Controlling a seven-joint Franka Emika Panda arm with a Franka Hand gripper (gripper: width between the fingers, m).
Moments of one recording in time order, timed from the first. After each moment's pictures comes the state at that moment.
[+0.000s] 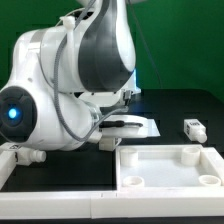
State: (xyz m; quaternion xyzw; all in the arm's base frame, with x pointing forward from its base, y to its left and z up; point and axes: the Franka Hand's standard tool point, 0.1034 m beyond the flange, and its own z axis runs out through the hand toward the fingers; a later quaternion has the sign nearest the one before) arm 0.436 -0.034 0.020 -0.83 0.14 0.51 0.18
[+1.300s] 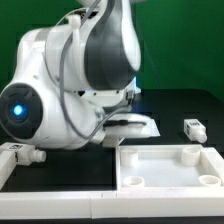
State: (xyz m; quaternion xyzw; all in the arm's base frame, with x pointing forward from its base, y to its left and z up) arm 0.443 -0.026 0.031 -0.84 0.12 0.51 0.18
